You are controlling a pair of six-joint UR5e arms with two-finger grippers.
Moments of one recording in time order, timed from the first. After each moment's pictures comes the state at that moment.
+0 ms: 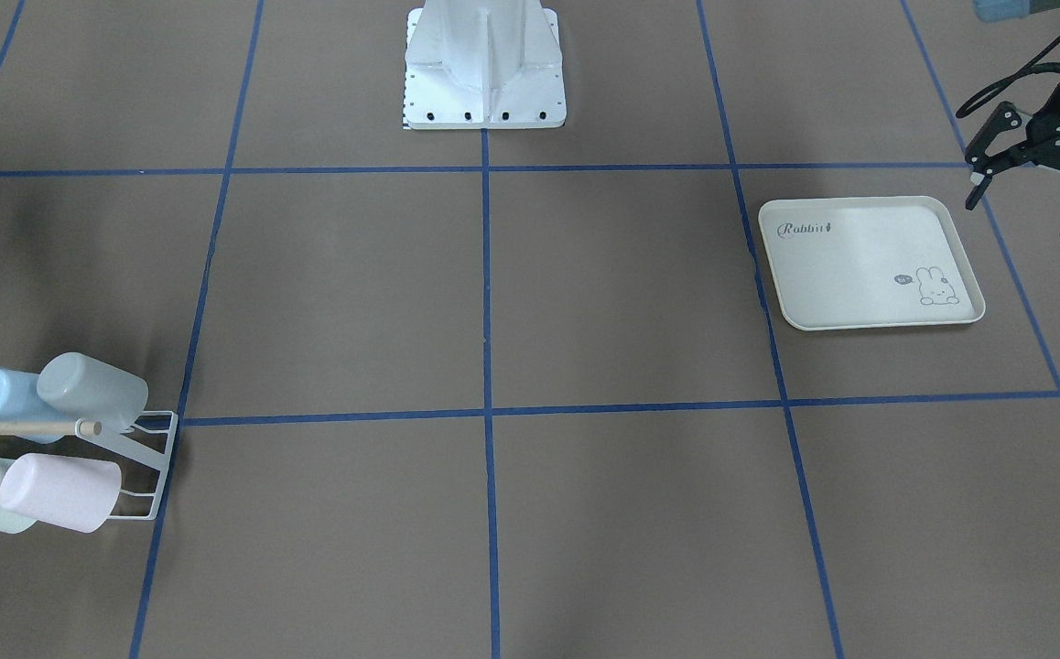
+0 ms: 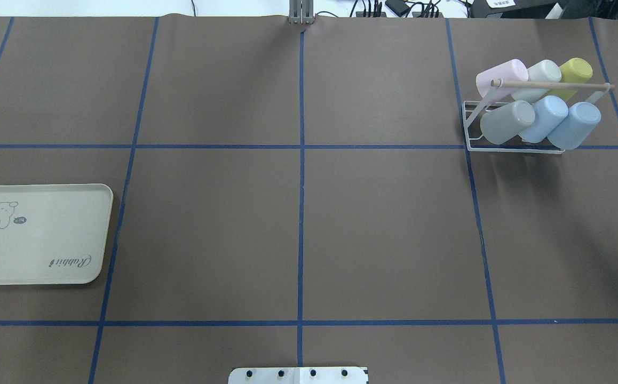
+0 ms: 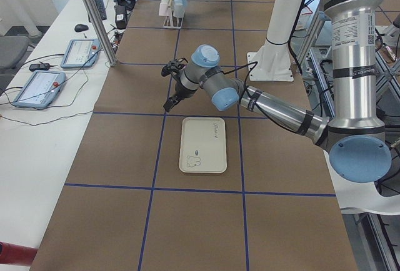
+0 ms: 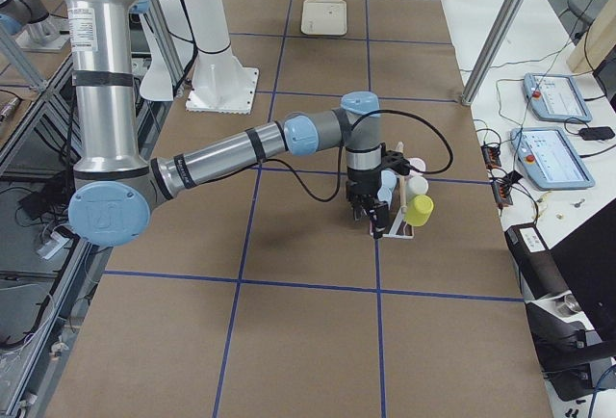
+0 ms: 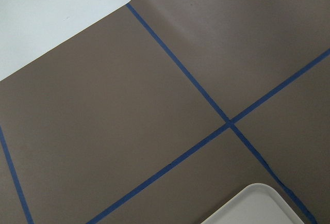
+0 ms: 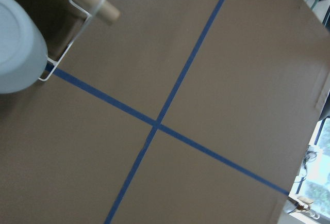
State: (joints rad) left arm -1.19 -1.45 -2.07 -2.09 -2.10 -0.21; right arm 1.29 -1.57 1.90 -1.68 1.83 -0.08
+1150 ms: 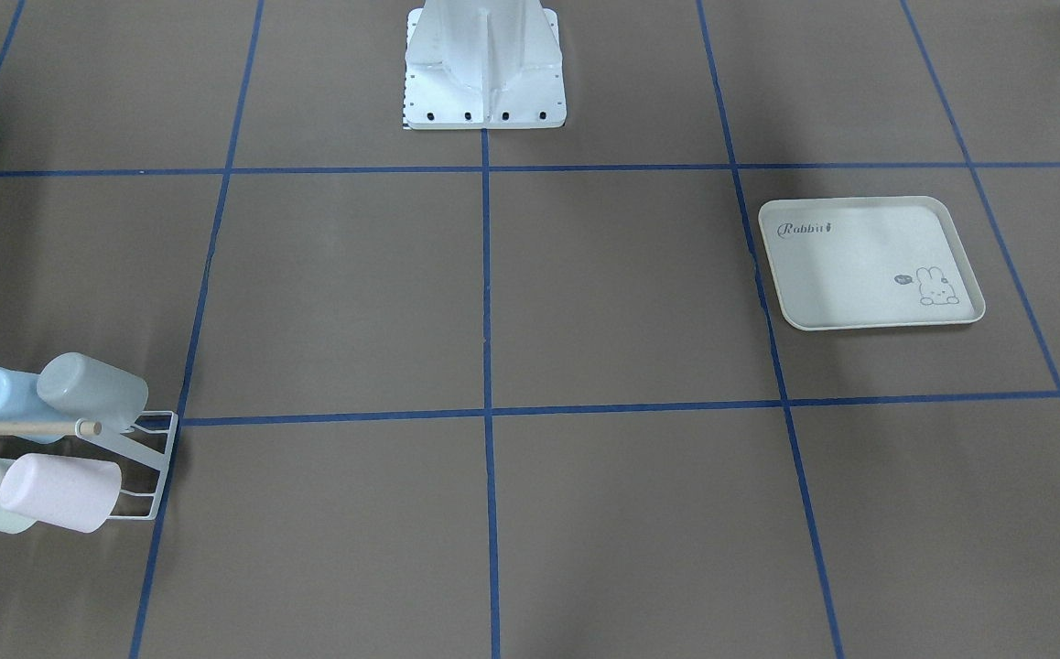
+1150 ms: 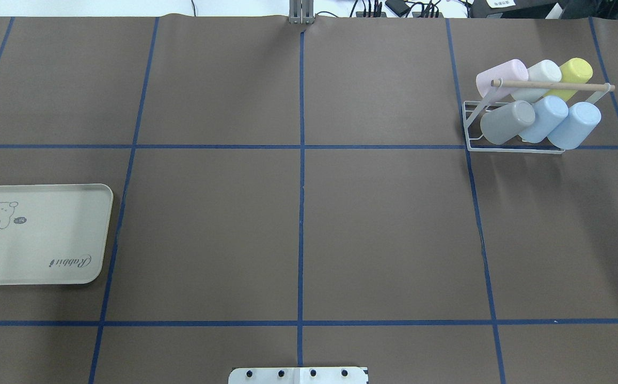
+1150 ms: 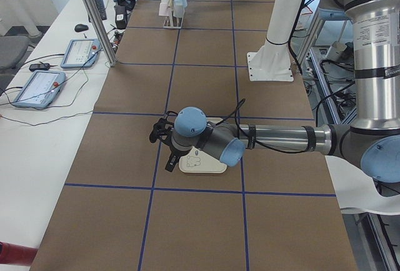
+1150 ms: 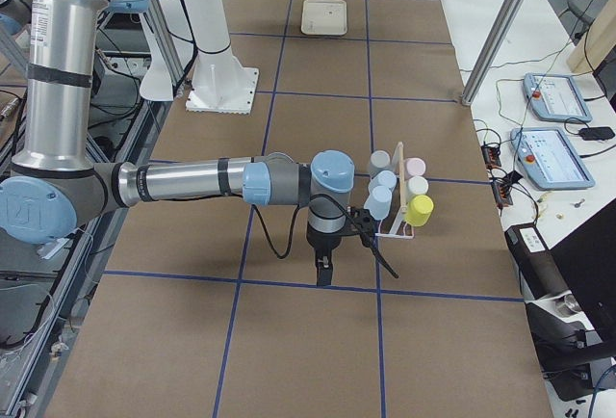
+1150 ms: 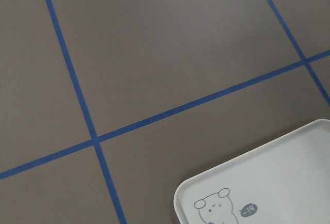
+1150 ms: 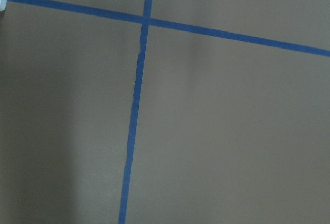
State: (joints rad) left arm -1.53 -1.41 -1.71 -2.03 -2.45 -0.02; right arm 1.49 -1.73 1.83 -1.67 2.16 -0.04
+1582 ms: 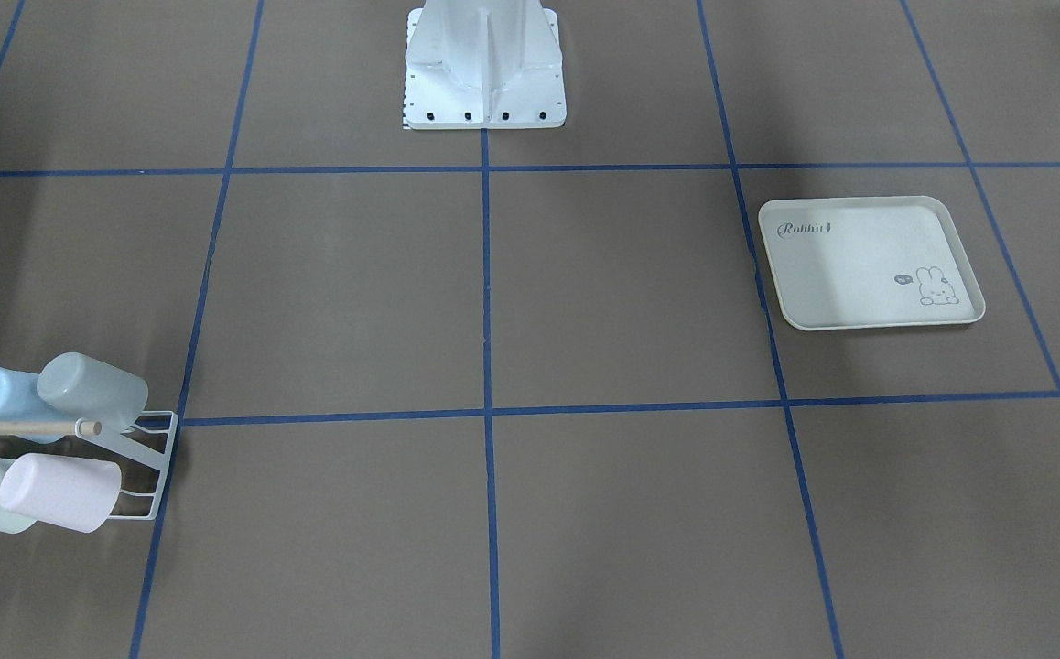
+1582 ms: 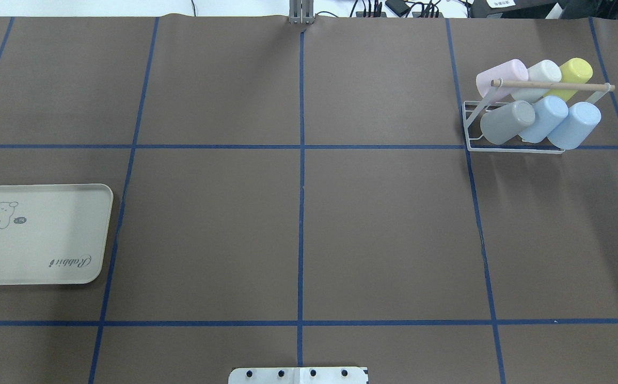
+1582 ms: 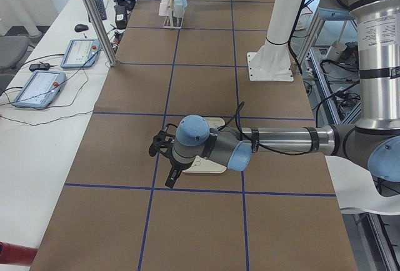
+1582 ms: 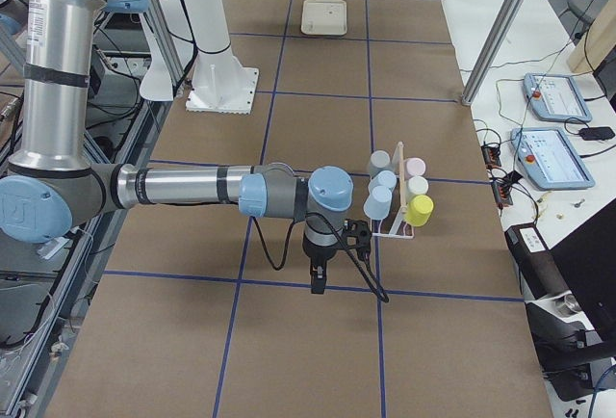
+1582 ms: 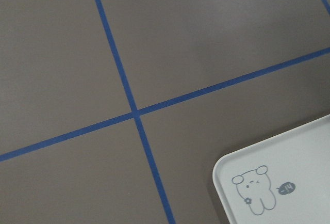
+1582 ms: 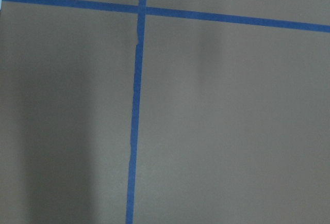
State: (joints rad) left arm -1.60 -1.40 -1.72 -1.93 -2.33 0.13; right arm 1.54 -1.73 1.79 -1.67 2.21 -0.04
